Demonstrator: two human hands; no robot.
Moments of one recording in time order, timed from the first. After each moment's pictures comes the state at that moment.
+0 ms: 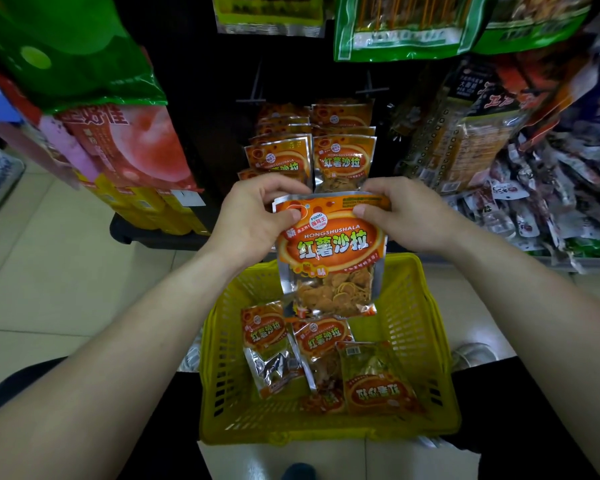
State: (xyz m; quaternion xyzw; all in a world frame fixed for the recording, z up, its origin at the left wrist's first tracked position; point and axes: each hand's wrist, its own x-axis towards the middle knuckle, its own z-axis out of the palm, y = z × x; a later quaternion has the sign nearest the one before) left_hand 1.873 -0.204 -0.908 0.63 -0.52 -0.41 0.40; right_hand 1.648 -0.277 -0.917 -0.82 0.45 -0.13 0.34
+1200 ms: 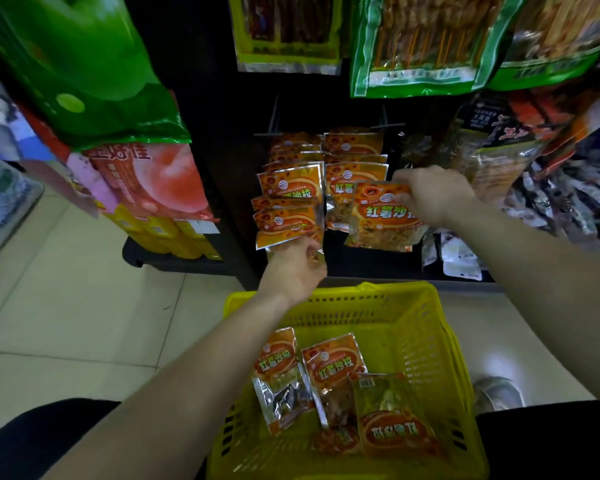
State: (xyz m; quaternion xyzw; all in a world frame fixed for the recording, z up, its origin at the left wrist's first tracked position) left_hand 1.866 -0.233 -0.998 0.74 -0.55 -0.32 0.21; right_hand 1.643 -0.378 -0.940 -0.83 0.55 0.03 0.08
